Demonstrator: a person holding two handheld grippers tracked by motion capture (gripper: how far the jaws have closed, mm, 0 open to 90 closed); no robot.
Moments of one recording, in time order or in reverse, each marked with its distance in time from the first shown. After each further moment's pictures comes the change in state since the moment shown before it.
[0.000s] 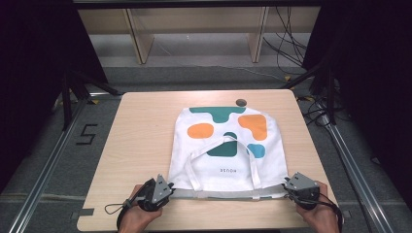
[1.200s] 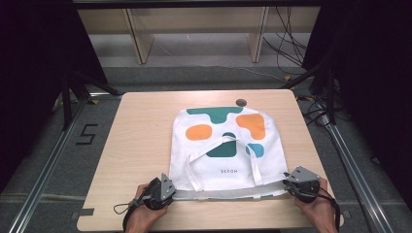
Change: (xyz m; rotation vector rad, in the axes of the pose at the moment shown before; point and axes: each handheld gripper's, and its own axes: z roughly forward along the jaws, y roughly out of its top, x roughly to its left) left arm -0.006 0.004 0.021 0.099 0.100 -0.022; right arm -0.011 0.000 0.013 -0.031 0.003 0.106
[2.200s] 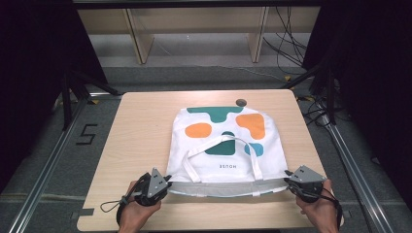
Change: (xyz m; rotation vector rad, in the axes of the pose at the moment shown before) left arm 0.024 0.009 -0.033 -0.199 -0.026 -0.052; right arm -0.002 0.010 -0.020 -0.094 -0.030 0.032
